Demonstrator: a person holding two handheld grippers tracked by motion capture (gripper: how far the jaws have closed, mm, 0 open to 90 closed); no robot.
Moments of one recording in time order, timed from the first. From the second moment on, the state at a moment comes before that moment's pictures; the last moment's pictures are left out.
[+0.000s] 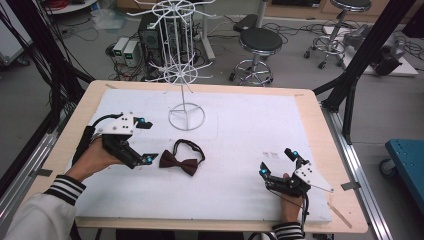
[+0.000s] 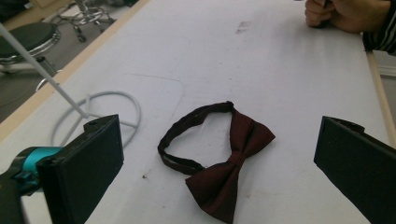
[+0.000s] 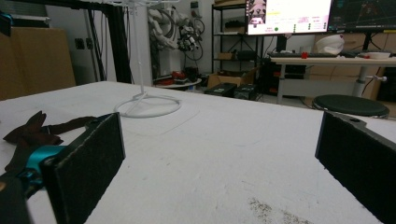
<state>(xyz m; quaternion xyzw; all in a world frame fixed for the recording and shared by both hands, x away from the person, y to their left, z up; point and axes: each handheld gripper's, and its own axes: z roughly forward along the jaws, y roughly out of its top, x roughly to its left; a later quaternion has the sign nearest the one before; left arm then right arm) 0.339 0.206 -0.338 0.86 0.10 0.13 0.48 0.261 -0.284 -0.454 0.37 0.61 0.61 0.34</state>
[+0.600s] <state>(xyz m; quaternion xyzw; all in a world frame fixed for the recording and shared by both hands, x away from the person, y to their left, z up) 0.356 0.161 -0.347 0.90 0.05 0.09 0.42 0.261 -0.284 -0.454 0.37 0.61 0.61 0.34</state>
